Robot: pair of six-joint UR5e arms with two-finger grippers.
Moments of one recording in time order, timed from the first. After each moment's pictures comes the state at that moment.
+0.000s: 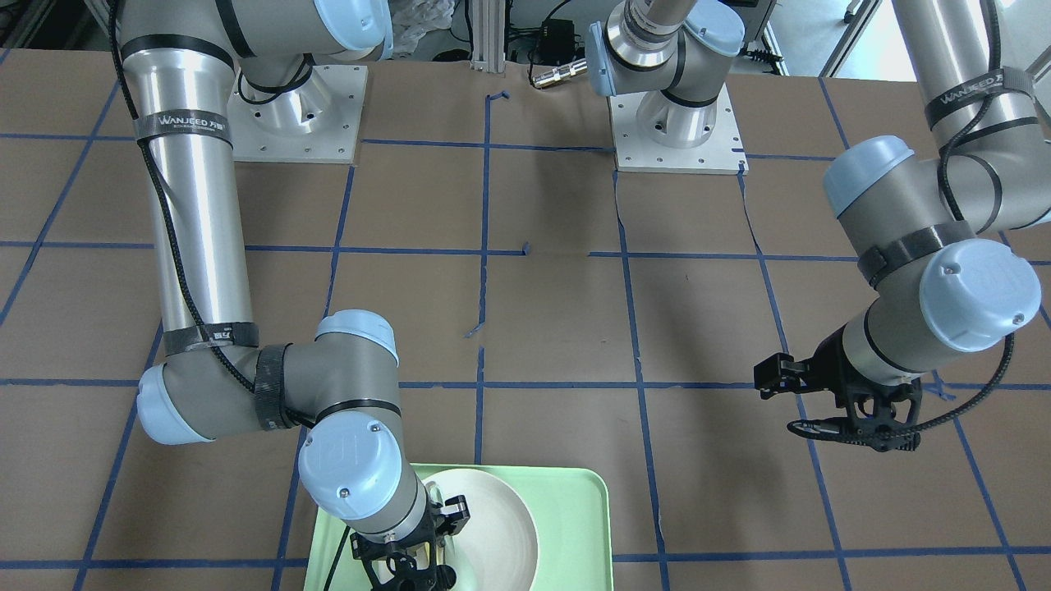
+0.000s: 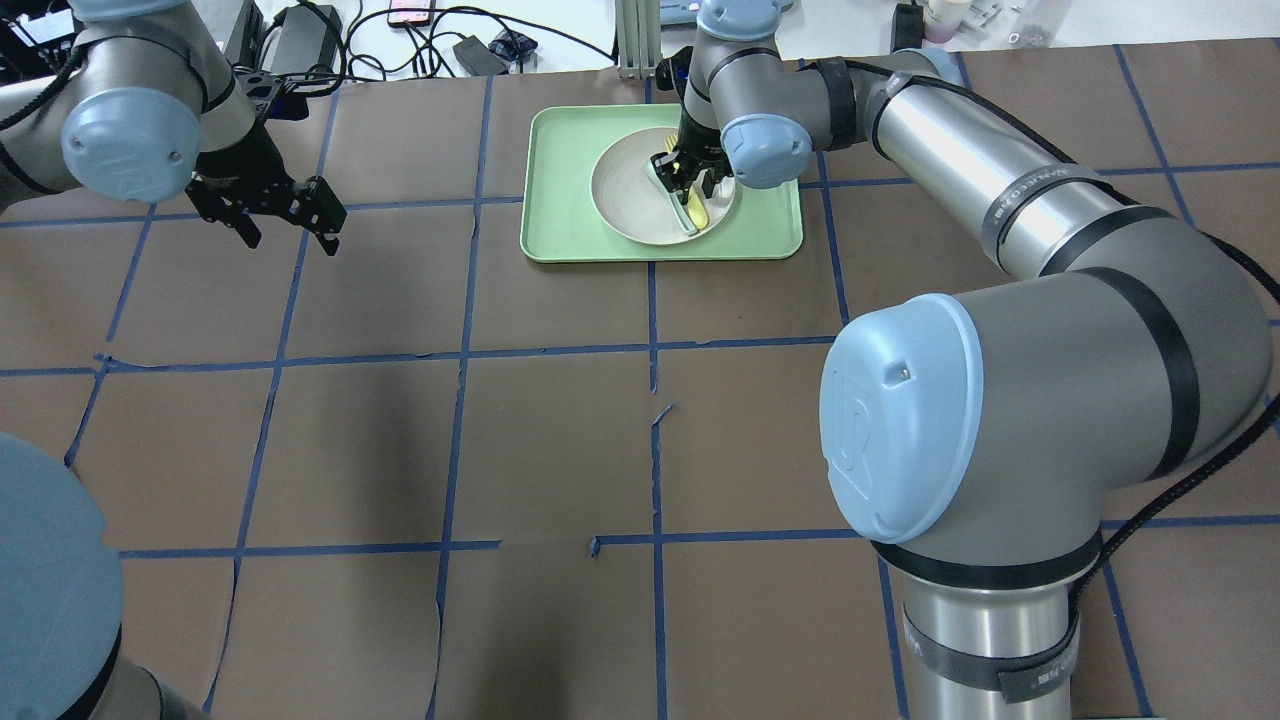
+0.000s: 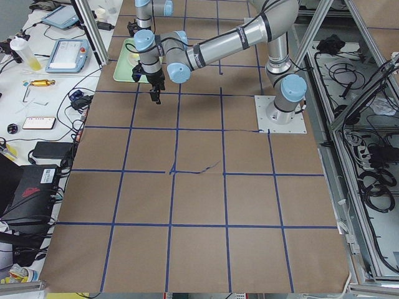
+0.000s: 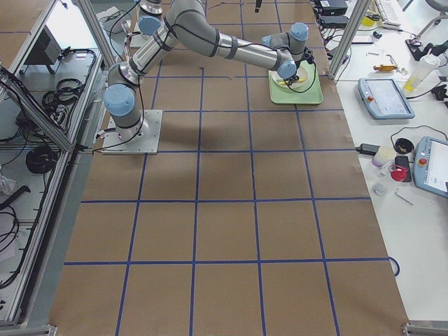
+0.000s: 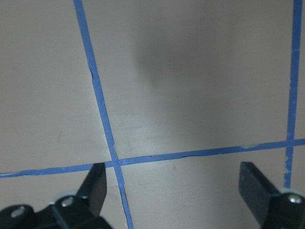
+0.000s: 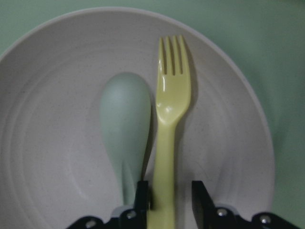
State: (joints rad) left arm -1.35 -1.97 -1.52 -1.28 1.64 0.34; right arm 1.76 -0.70 1.11 -2.10 -1.48 -0.11
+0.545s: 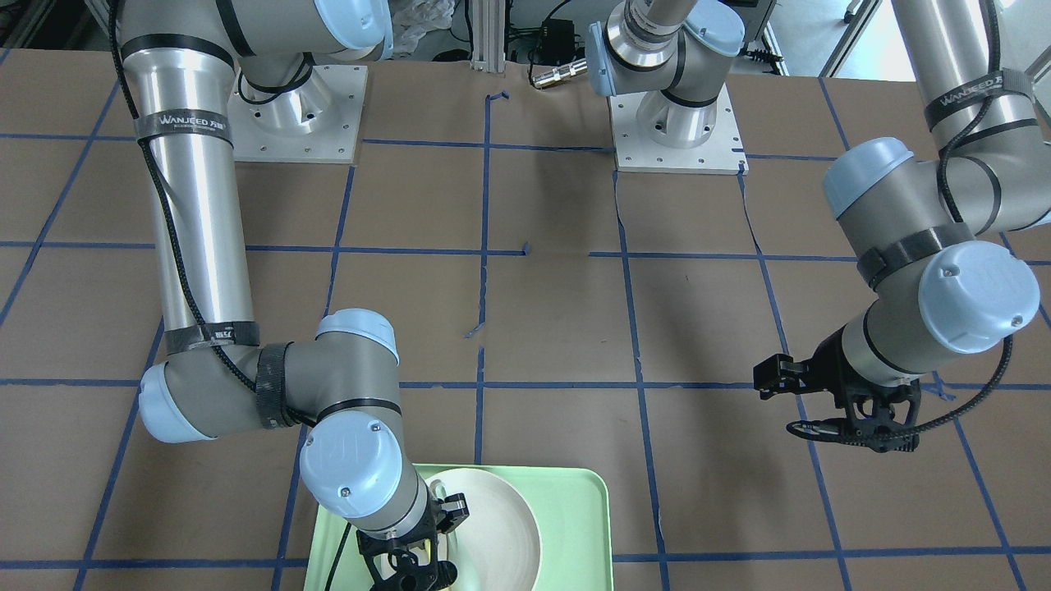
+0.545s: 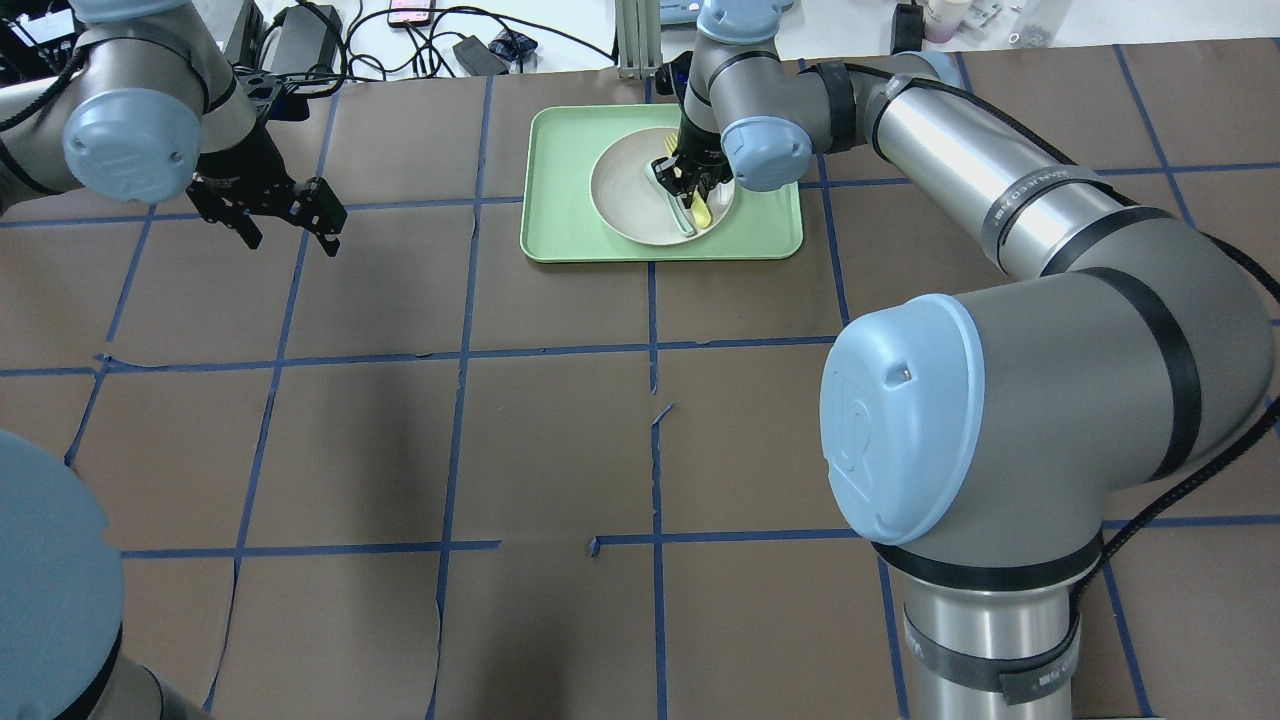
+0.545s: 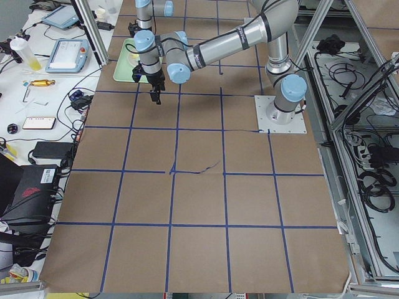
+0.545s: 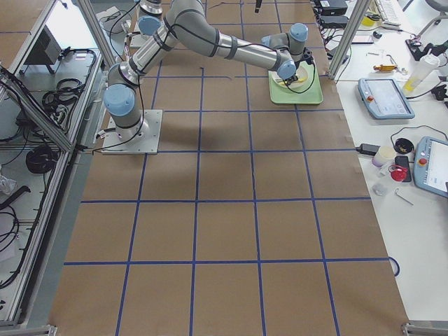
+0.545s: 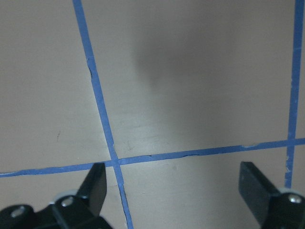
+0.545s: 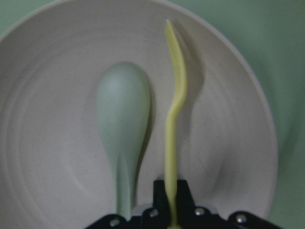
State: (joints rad) left arm -1.35 -1.98 -1.52 -1.28 1.64 0.34; right arm 1.76 -0.70 1.12 -2.10 -1.47 -0.11
